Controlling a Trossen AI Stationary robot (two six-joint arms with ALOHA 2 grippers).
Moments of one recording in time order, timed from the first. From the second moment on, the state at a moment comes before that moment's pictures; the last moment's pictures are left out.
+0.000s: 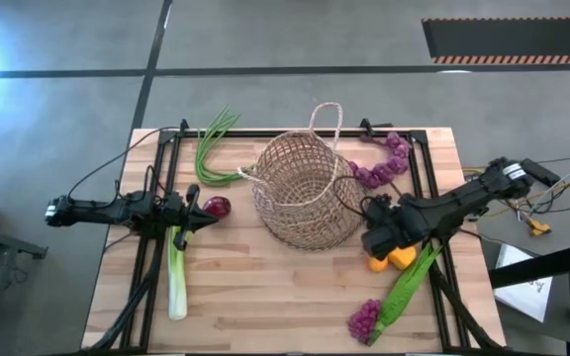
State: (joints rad) left arm -0.08 0.06 0.01 0.04 0.01 -0.17; right arm 0.39 1.40 1.15 -1.42 0.24 1.09
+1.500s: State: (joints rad) left arm -0.08 0.06 0.01 0.04 0.01 -0.17; right arm 0.33 1.40 0.99 -1.11 0.39 0.94
